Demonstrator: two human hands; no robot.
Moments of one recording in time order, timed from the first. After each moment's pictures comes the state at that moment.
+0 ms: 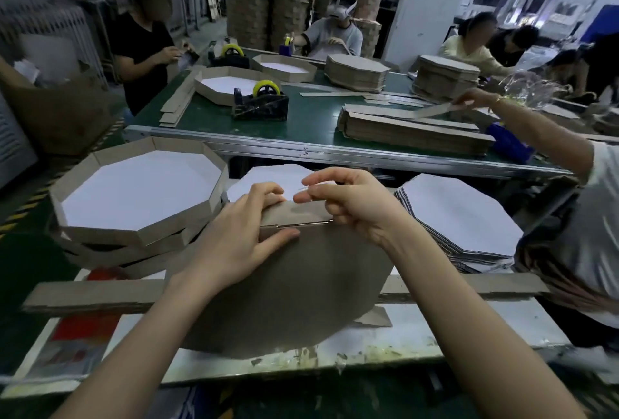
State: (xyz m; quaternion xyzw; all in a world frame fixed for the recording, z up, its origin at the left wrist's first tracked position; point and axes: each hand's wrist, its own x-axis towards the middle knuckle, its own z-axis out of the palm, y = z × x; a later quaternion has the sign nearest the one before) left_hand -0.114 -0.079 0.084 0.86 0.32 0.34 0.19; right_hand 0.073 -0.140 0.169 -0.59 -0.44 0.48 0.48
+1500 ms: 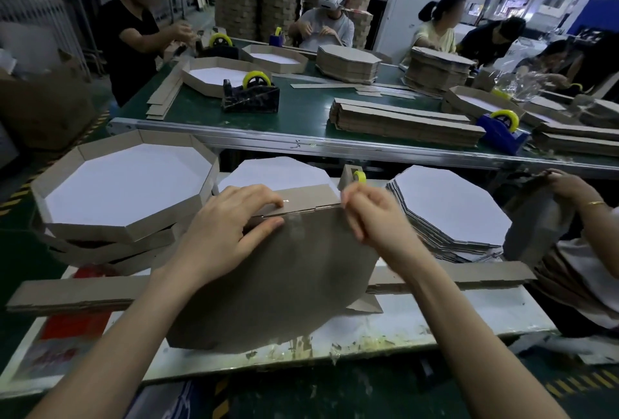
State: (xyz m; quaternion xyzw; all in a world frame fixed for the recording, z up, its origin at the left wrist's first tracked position) left_hand -0.120 -0.074 0.086 0.89 0.28 0.34 0.13; right_hand 0.101 -0.171 0.127 -0.62 -0.50 0.33 0.51
